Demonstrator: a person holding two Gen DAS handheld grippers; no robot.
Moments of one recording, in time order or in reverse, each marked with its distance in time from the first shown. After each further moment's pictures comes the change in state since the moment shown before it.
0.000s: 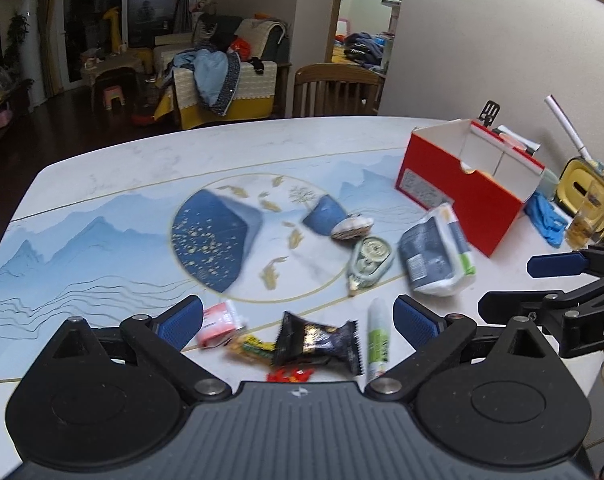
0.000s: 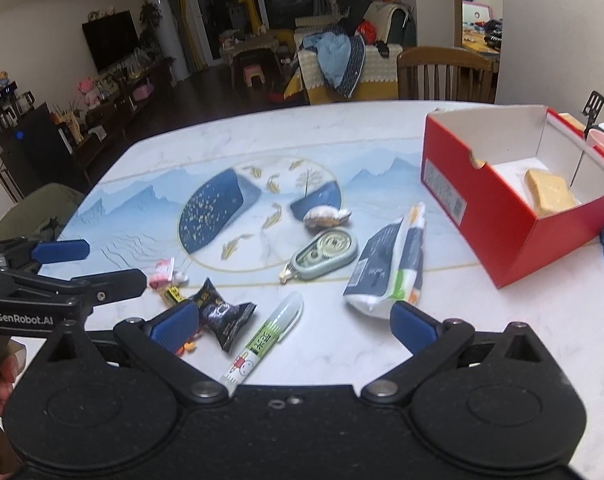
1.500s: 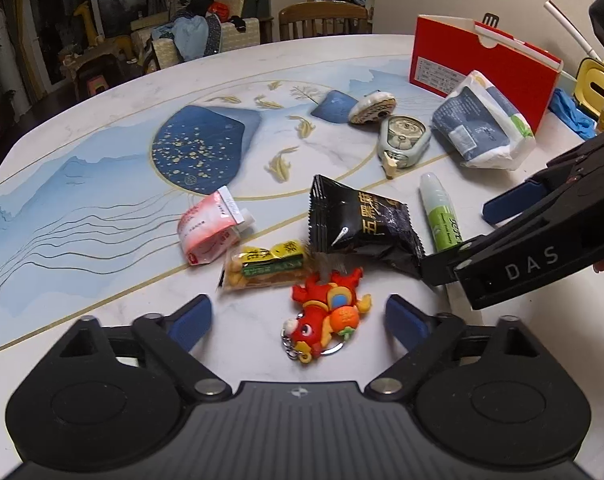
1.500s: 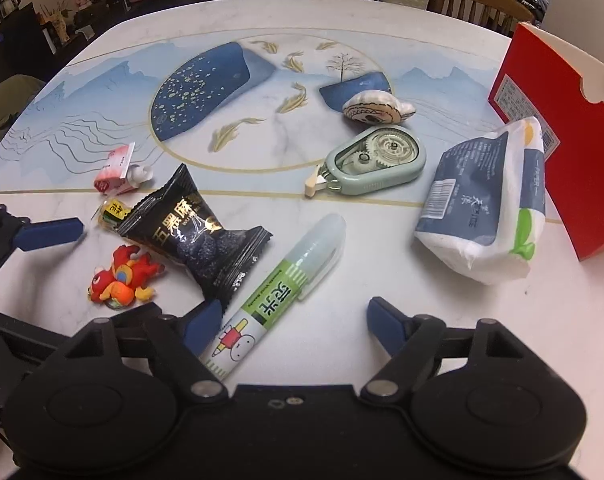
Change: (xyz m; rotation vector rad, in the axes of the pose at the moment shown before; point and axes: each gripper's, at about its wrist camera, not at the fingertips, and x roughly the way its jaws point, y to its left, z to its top) left arm 0.080 0.007 -0.073 0.142 0.121 0.030; right arm 0.120 0.034 -0.027 -0.126 0.264 -0.075
